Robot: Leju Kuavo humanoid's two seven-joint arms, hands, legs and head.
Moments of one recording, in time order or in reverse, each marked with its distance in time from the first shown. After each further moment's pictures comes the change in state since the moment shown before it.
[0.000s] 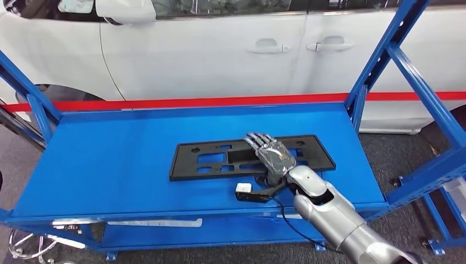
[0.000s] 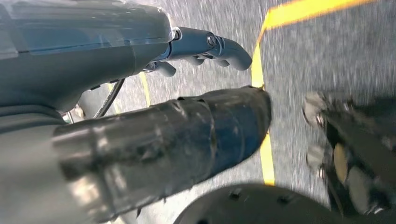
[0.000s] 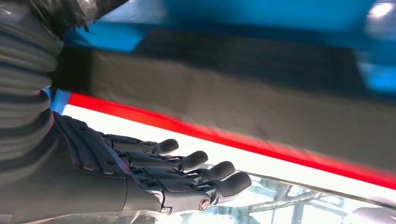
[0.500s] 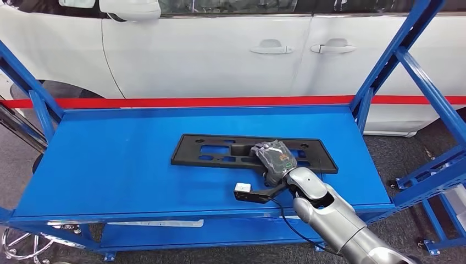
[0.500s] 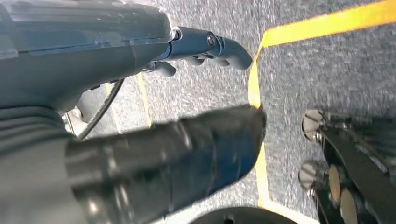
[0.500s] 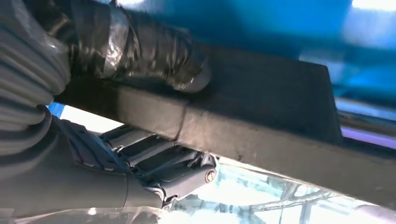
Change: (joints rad) left arm 0.003 0.004 0.002 0.000 0.016 0.014 -0.010; right arm 0.023 -0.021 -0.010 -0.057 -0.011 -0.001 0.041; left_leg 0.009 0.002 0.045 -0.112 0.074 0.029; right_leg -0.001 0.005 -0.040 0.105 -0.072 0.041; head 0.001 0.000
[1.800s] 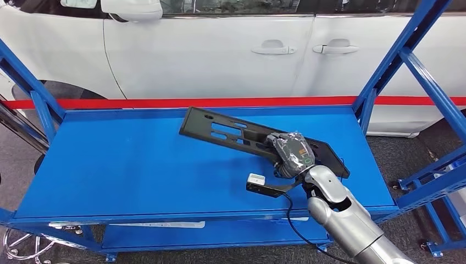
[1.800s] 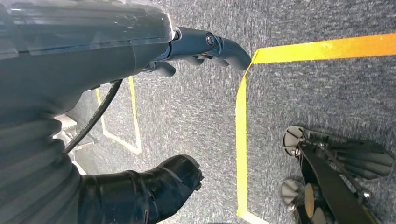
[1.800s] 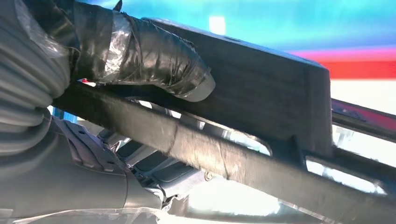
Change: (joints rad) left arm 0.003 -0.004 0.014 0.000 0.025 0.064 -0.045; right arm 0.082 -0.074 -0.124 -0.181 -0.039 -0.117 -0.044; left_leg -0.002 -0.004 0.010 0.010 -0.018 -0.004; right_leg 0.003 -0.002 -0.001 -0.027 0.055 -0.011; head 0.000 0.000
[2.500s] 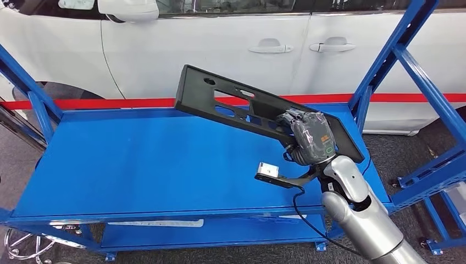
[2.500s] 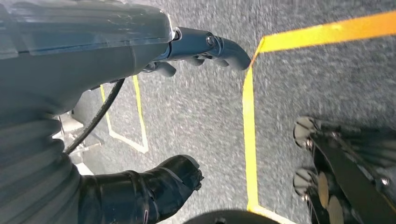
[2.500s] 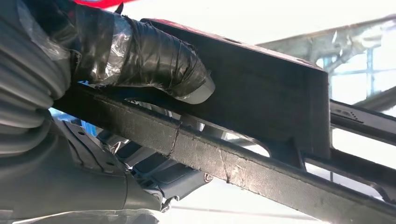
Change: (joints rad) left arm 0.001 -0.012 -0.019 0.001 -0.003 0.011 0.015; right arm 0.032 -0.044 -0.107 -0.267 0.029 -0.047 -0.026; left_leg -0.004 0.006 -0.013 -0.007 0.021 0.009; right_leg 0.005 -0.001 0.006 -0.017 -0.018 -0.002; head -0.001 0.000
